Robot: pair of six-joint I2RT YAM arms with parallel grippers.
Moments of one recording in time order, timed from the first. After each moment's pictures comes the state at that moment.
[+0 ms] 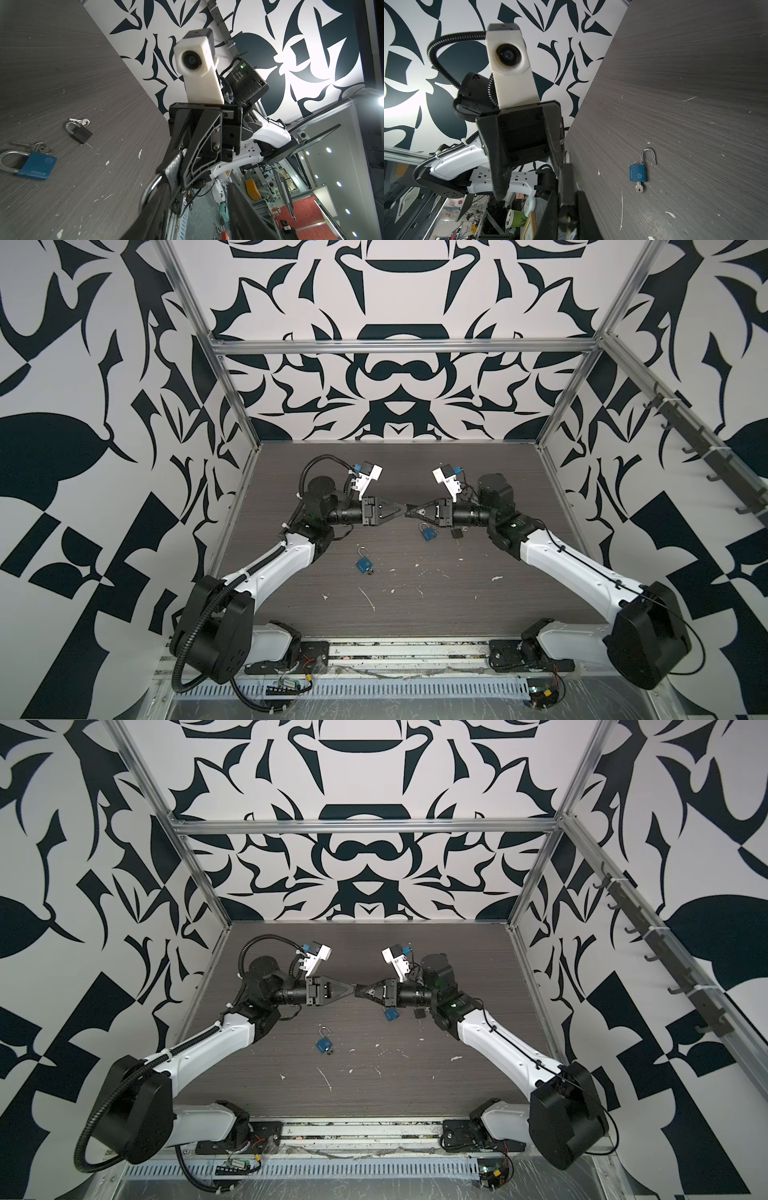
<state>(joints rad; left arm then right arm) -0.47 1.33 0.77 0.56 1.09 -0.98 0.51 1.27 0.88 0.11 -0.88 0.81</state>
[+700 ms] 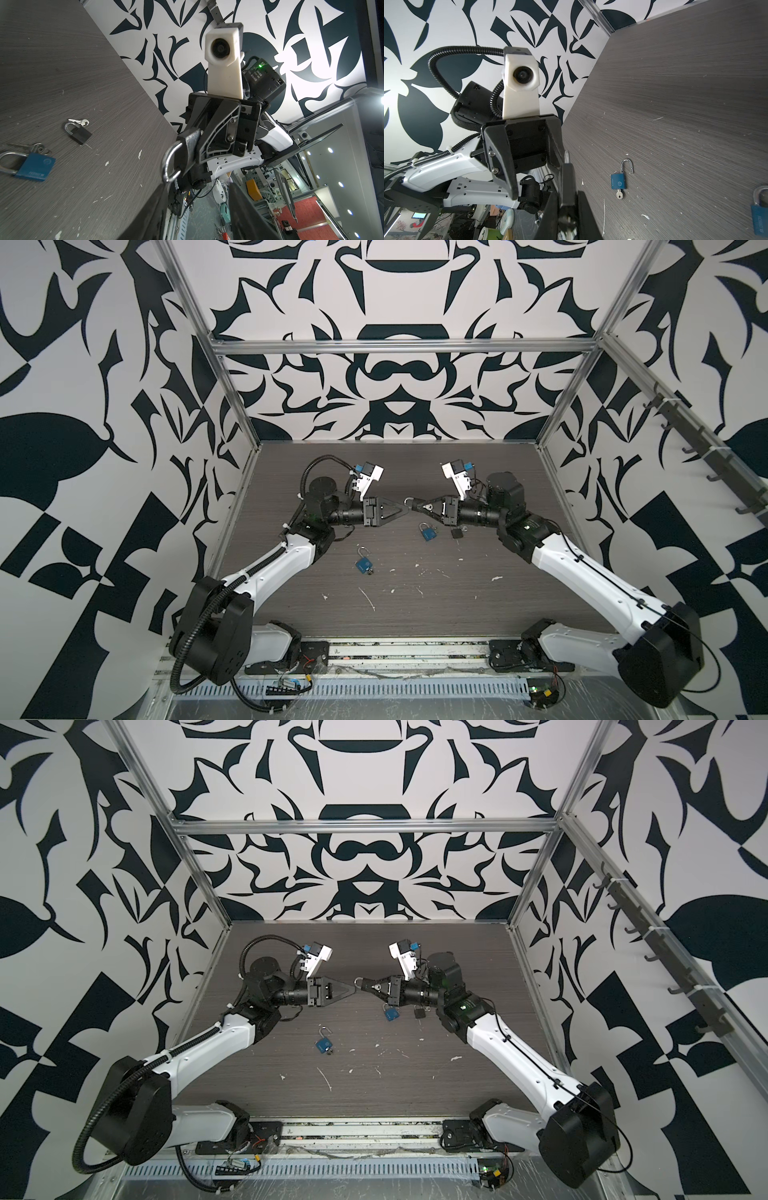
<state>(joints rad) -0.48 1.32 0.77 0.55 1.07 -0.97 0.51 1.18 0.93 -0.05 -0.74 0.69</state>
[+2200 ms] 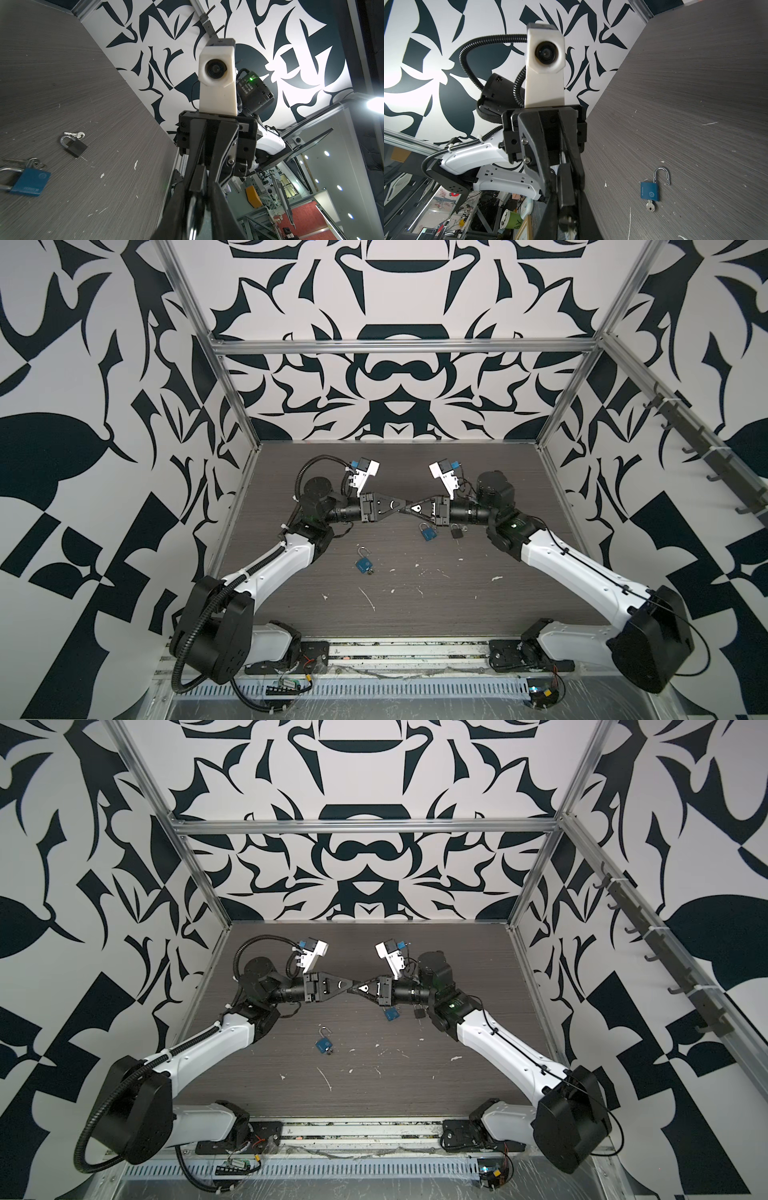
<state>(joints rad) -0.47 1.33 0.77 0.67 1.06 -1.05 0.56 1.26 0.93 0.14 -0.84 0.79</state>
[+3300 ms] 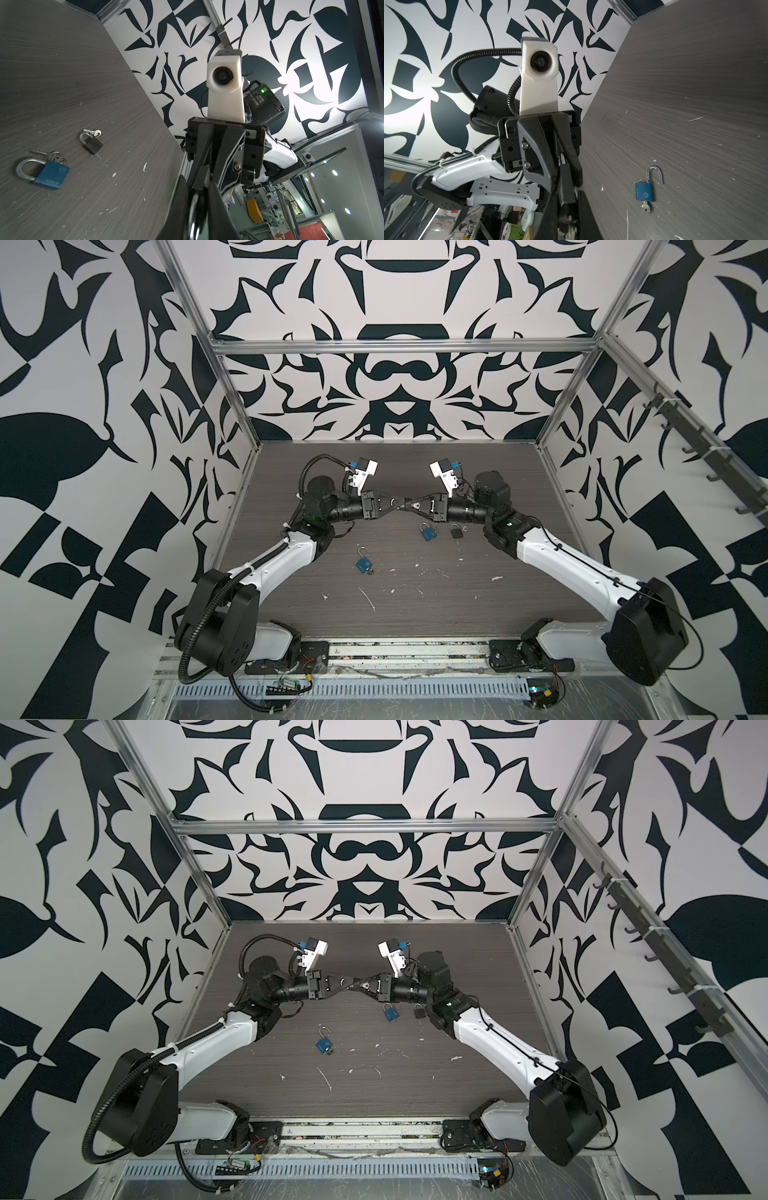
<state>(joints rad) -0.46 1.36 0.77 0.64 1.01 -1.04 0.55 1.29 0.91 0.17 -0.80 0.84</state>
